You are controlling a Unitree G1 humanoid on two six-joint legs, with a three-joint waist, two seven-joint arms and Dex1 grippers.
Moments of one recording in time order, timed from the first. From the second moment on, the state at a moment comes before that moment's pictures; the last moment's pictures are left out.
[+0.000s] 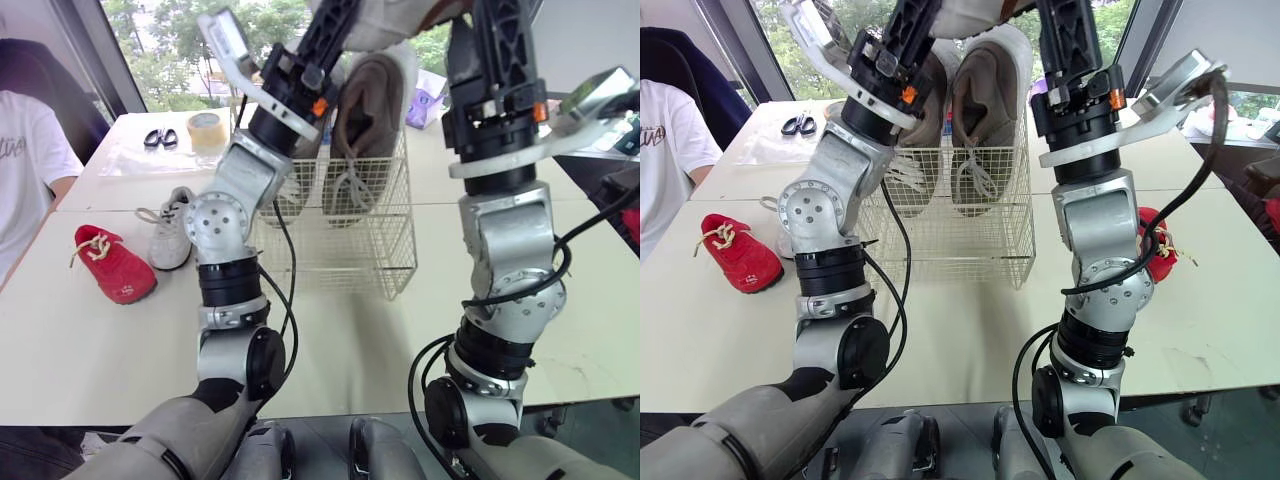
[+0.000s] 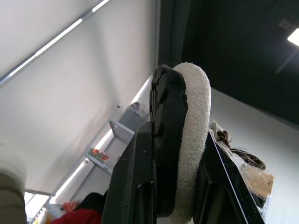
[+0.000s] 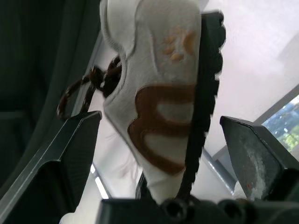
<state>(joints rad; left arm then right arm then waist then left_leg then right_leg) -1.06 -0.12 0.40 0.04 -1.17 0.69 -0.37 -0.76 -0.03 -0.27 -0.44 1.30 0.38 0.02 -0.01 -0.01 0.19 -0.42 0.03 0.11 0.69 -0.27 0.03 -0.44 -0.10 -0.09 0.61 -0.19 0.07</state>
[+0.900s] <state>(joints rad) -0.95 0.02 0.29 -0.09 -1.23 0.72 -0.31 -0.80 -0.06 -0.28 -0.39 1.27 0.32 0.04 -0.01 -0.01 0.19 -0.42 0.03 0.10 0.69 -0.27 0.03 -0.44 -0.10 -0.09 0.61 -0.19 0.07</state>
